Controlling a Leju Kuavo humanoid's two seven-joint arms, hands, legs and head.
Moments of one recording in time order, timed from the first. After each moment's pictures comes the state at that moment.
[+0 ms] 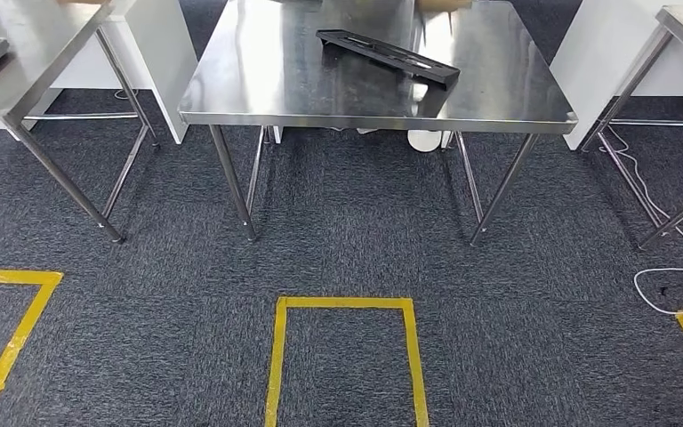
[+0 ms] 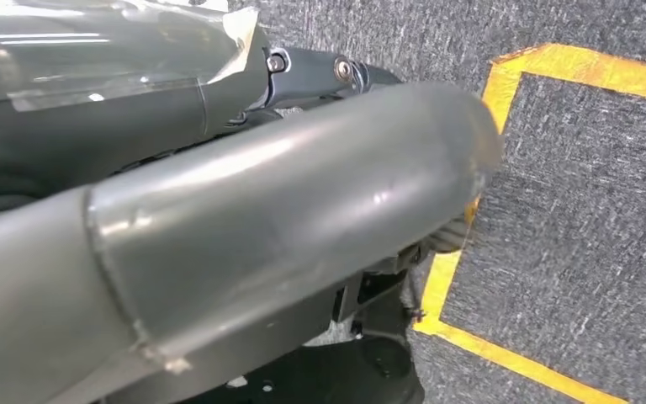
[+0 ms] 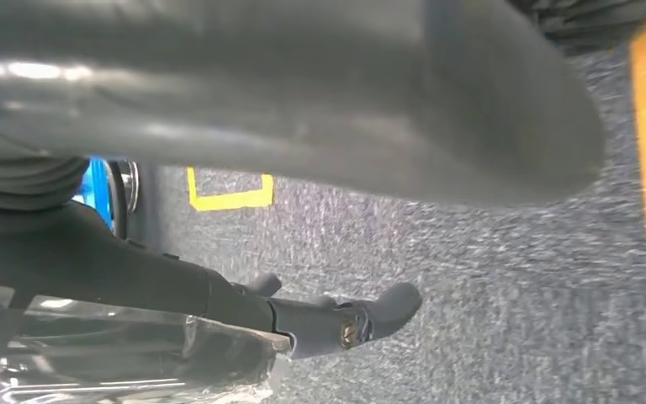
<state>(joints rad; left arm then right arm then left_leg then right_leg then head) -0.12 -0.08 -0.93 -0.20 1.29 0.18 -0.23 -0.09 0.06 -0.03 -0.17 0.27 -0.33 0.26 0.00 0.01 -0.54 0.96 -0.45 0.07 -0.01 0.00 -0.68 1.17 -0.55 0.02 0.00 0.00</state>
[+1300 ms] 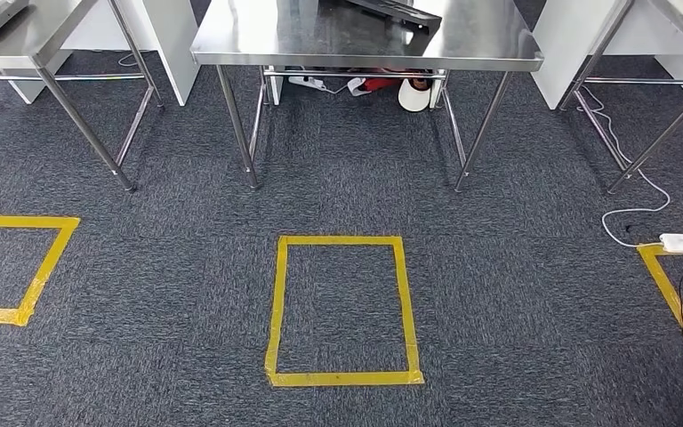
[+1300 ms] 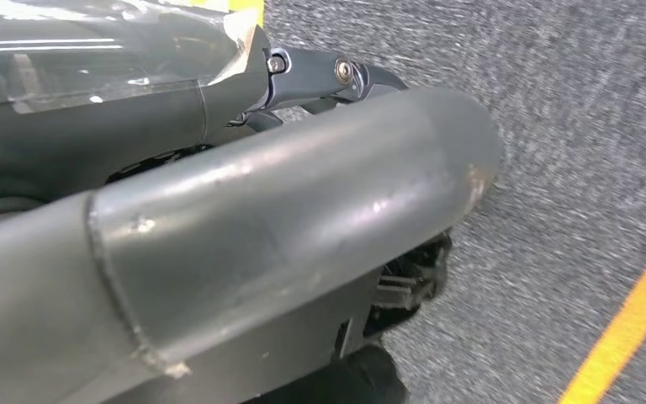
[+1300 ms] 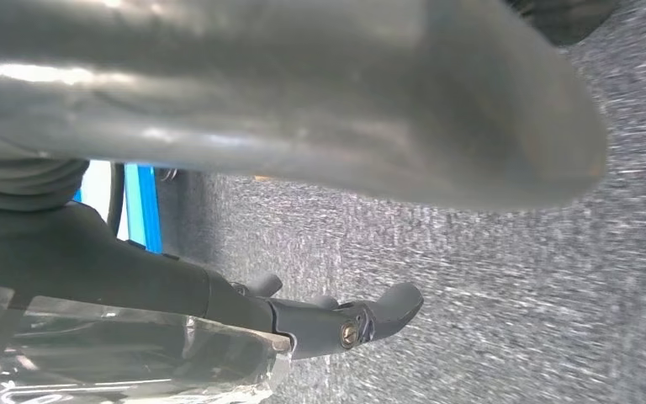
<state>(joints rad) -0.12 -0.10 -0.91 -0.20 1.30 0.22 -0.24 -0.07 0.03 0.01 -0.16 0.29 -0.31 0.26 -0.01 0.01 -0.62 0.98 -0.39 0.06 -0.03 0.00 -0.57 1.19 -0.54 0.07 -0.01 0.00</state>
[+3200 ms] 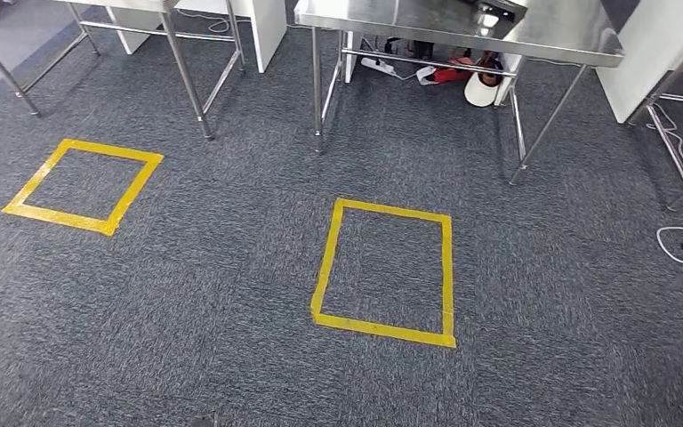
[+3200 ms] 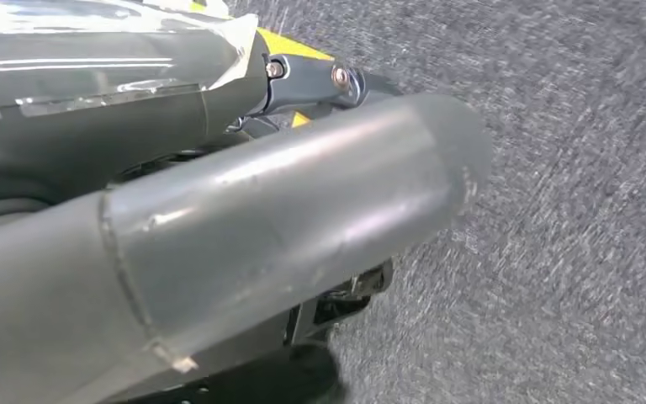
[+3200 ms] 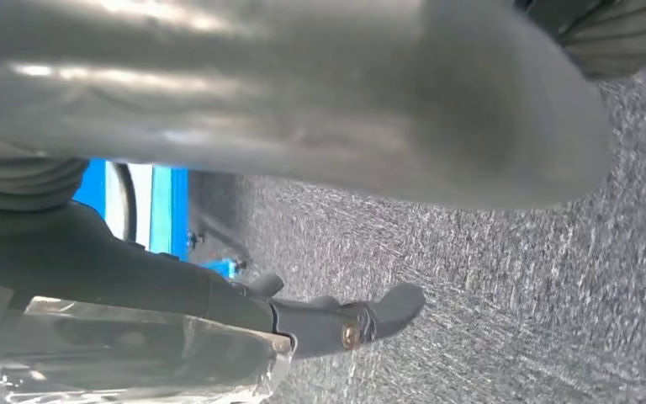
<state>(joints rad) -0.15 -0.14 -0.92 -0.22 1.26 0.42 -0.36 -0.04 0.06 0.02 -0.16 0.31 -0.28 0.29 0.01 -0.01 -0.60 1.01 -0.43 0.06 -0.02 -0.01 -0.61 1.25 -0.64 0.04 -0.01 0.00</state>
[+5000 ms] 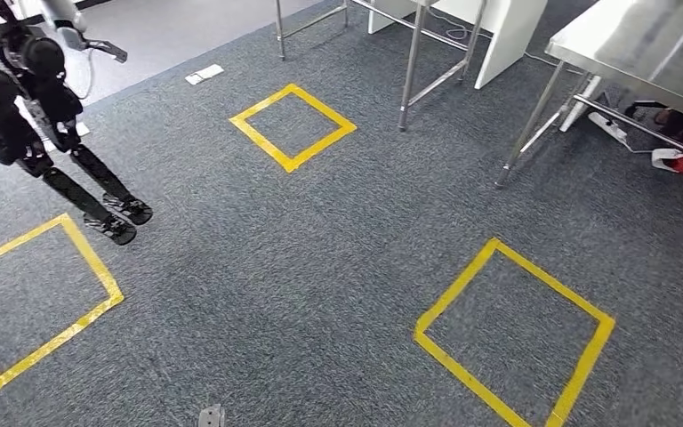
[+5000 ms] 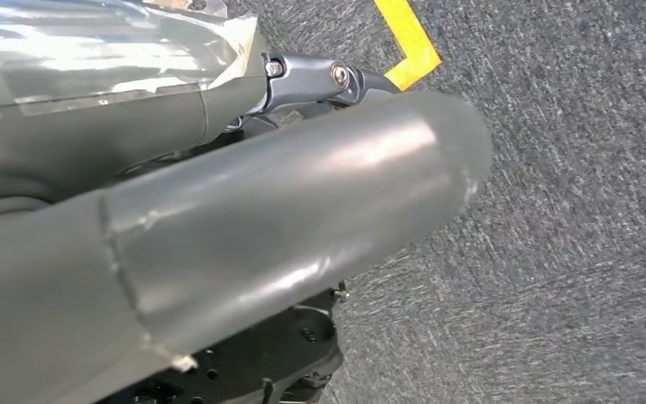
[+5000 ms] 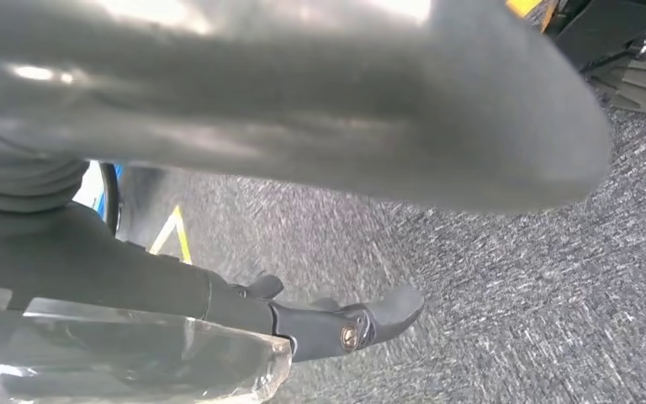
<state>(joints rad) -0.17 -0.17 -0.91 -0.22 1.27 0.41 -0.32 -0.05 0.07 0.11 -0.17 0.38 -0.20 0.28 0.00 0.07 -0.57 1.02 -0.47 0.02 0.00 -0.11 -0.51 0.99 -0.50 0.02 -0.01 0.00</state>
